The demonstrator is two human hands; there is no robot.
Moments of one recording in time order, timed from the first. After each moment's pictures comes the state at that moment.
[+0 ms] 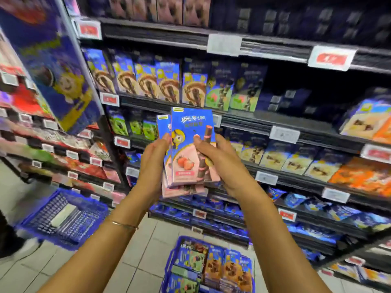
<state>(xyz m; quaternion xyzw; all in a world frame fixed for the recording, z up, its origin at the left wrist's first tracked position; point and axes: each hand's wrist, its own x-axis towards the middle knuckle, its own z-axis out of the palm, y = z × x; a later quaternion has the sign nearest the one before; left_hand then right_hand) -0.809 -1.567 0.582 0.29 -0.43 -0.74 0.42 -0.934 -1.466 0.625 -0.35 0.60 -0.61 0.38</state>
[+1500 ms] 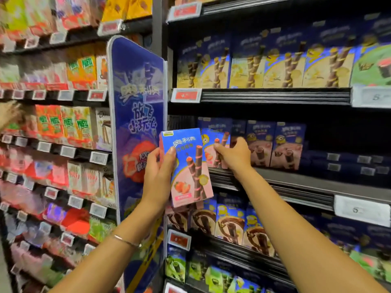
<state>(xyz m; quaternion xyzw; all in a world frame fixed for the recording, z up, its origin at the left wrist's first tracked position) -0.741 -1.947 0.769 0.18 -0.57 -0.49 0.64 -0.940 -1.907 0.833 -0.38 0.70 -0.61 0.01</state>
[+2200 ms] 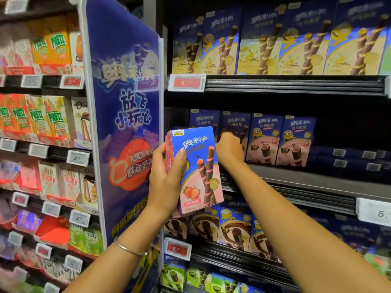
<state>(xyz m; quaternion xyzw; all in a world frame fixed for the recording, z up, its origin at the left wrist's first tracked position) -0.766 -1.979 0.758 0.12 -0.59 -0.50 0.62 -0.942 -1.962 0.837 -0.43 0.79 -0.43 -0.10</state>
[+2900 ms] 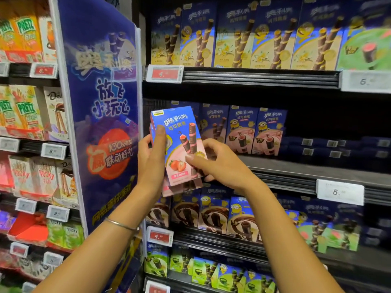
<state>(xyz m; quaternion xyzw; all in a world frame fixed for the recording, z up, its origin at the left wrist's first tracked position) -0.783 -1.963 0.783 0.11 -0.54 -0.58 0.60 -0.901 -1.834 0.818 -0.57 0.63 -0.50 0.14</state>
